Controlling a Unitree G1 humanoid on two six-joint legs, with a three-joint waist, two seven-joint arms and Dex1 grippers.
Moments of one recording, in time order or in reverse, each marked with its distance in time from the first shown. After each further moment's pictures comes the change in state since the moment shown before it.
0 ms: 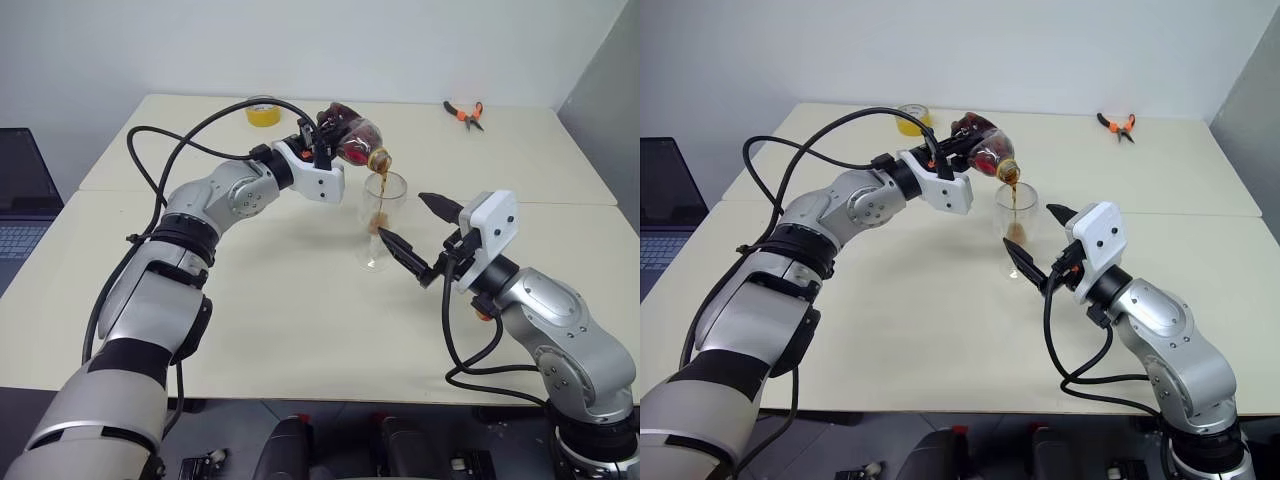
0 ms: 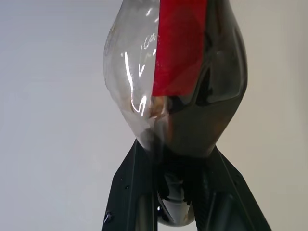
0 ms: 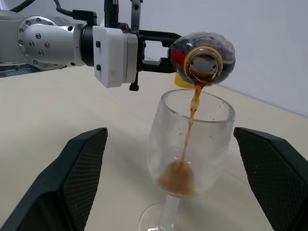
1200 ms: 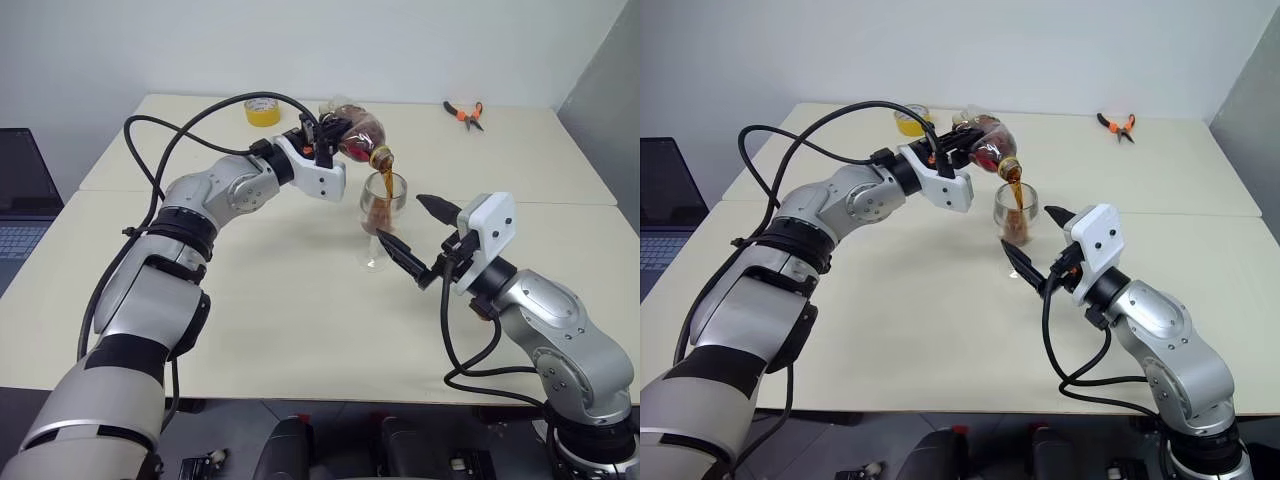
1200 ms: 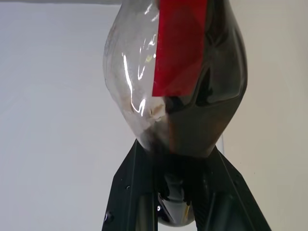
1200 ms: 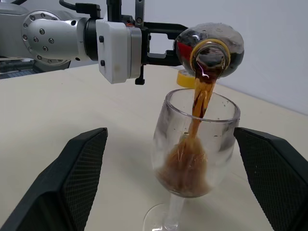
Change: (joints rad) left arm -0.023 0.014 -0.030 0.010 0.017 -0.012 0.048; right arm 0.006 0.008 0.006 -0.004 0.001 0.001 0.000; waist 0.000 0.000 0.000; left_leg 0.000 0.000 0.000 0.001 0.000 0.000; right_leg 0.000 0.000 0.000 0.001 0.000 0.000
